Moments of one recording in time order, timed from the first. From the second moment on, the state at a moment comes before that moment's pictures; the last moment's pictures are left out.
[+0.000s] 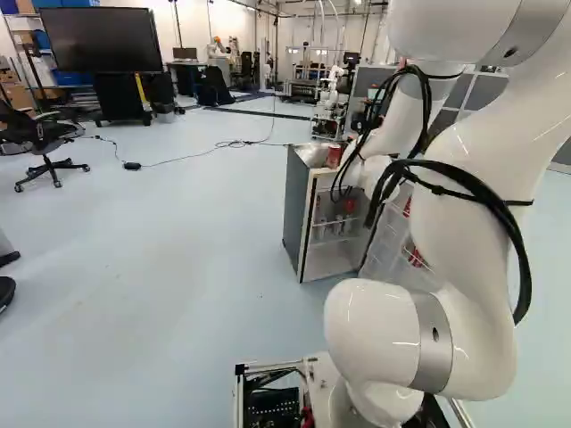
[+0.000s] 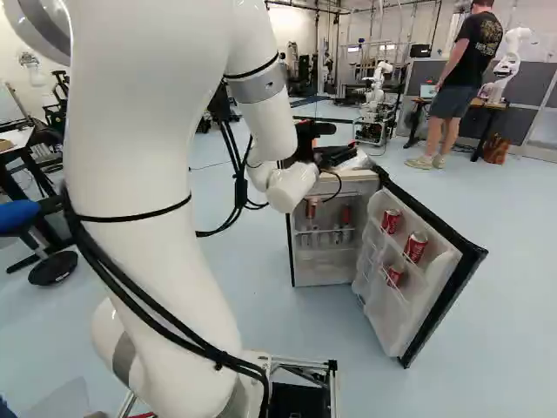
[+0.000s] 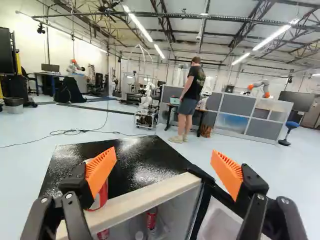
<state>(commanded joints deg) -21.9 -14.4 -37.1 2.4 72.8 -8.4</state>
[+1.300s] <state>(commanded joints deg) -32.3 -20.3 -44.3 2.4 70.2 -8.4</state>
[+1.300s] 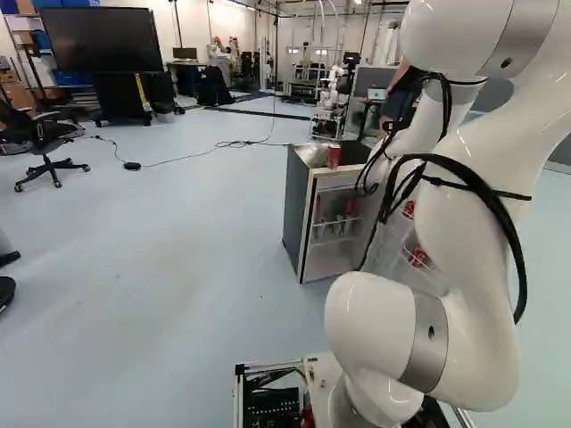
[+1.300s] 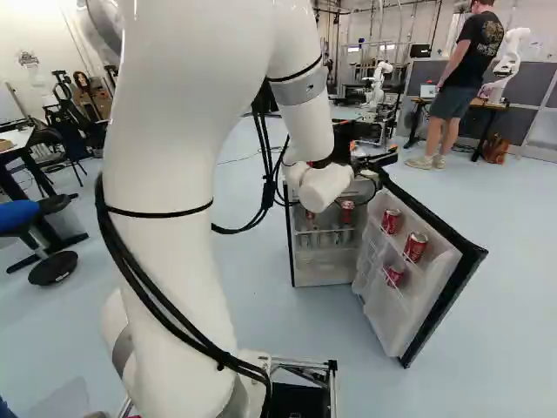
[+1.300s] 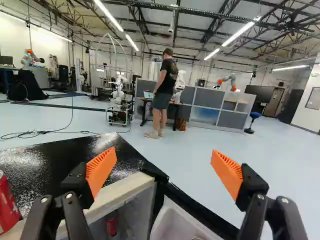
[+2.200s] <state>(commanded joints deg) -38.7 -26.1 -51.5 2.4 66.2 -8.4</state>
